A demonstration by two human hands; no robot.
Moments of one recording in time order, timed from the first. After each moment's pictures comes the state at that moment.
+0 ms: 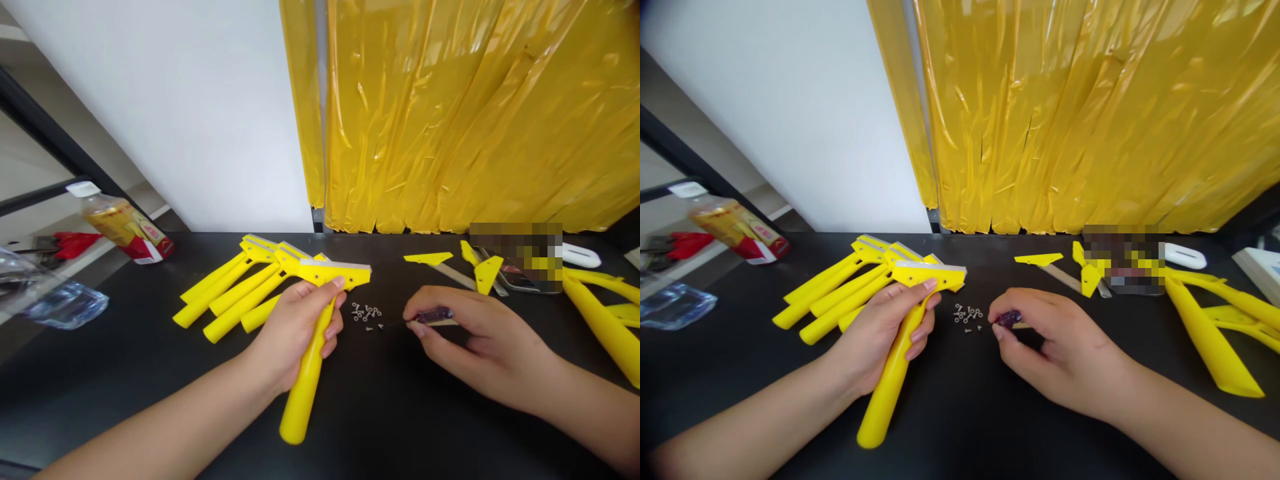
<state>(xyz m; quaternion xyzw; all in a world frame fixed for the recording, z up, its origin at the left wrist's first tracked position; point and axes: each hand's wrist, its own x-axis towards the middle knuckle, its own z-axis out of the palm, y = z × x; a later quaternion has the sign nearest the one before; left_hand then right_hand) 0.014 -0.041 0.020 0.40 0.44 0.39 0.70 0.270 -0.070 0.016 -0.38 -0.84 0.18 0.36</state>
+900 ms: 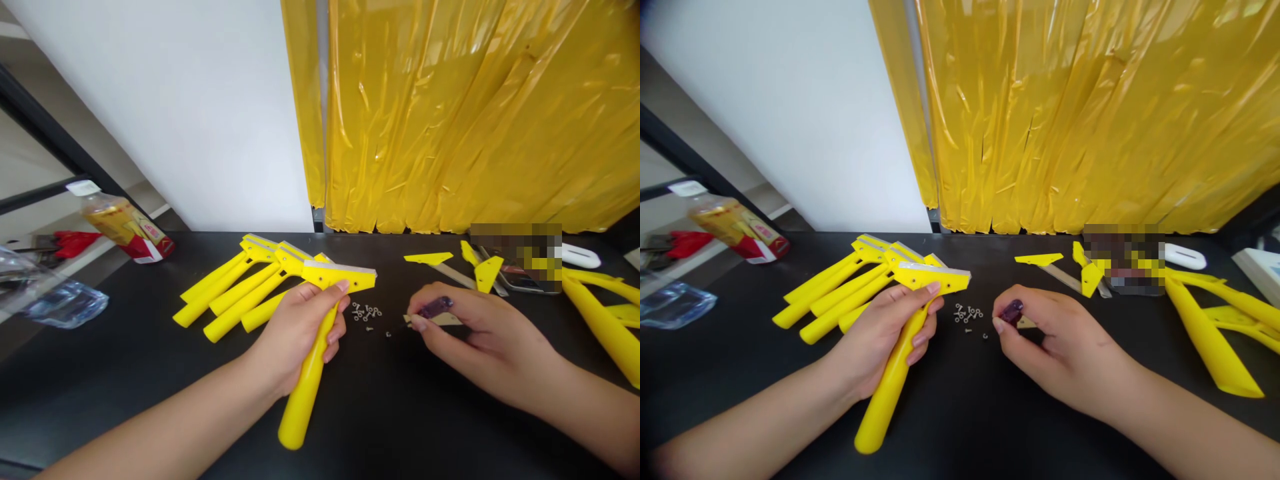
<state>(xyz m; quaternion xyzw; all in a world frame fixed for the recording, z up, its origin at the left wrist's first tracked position) 0.017 -0.045 0.022 0.41 0.44 0.38 0.70 0.270 -0.072 0.019 -0.41 -0.82 0.19 0.35</state>
